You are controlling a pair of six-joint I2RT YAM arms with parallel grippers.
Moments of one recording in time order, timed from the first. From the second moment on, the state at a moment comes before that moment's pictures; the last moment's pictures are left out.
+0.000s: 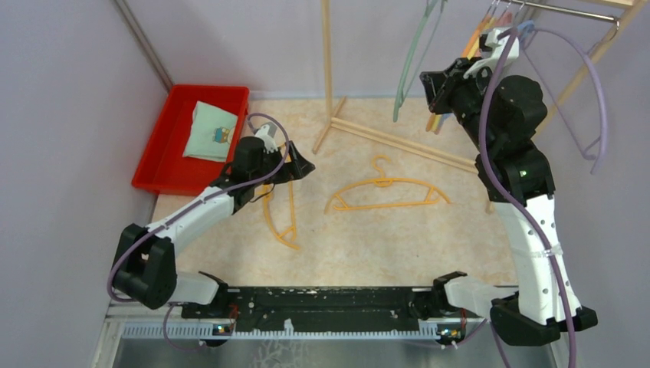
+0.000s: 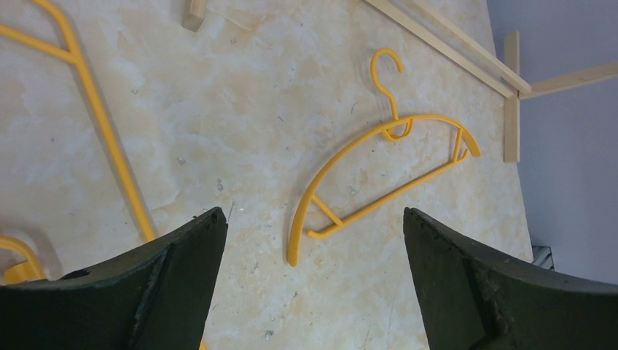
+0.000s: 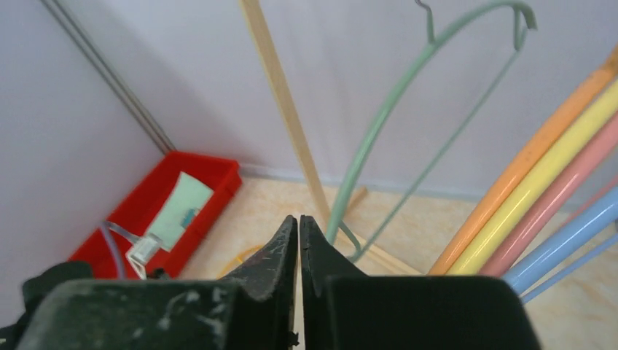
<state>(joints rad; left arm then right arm) -0.46 1.36 0.84 0.07 0.19 -0.61 0.31 1.12 1.69 -0.51 -0.02 0.22</state>
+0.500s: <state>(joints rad) -0.44 1.42 0.89 0.10 0.21 -0.57 0.34 1.46 1.90 -0.23 -0.12 0.27</state>
